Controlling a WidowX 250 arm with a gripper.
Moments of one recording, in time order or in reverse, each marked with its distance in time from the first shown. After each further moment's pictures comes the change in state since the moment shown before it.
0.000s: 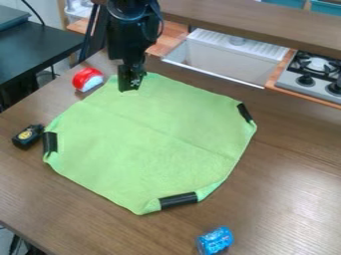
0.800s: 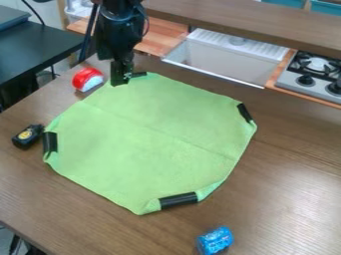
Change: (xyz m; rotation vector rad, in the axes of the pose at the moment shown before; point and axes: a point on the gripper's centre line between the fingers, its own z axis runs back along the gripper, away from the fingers) arm -0.007 0.042 -0.052 -0.039 0.067 0.118
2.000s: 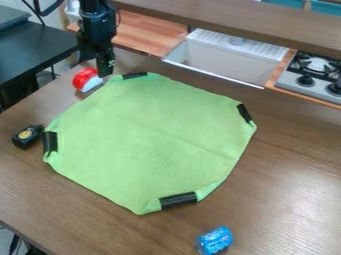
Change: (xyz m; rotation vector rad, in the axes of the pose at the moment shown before) arm -0.006 0.075 -0.075 -0.131 -0.003 0.211
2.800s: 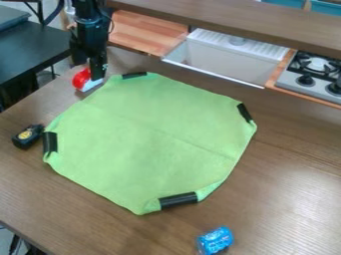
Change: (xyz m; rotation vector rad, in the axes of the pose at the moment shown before) arm -0.006 0.020 -0.025 0.002 0.063 0.075
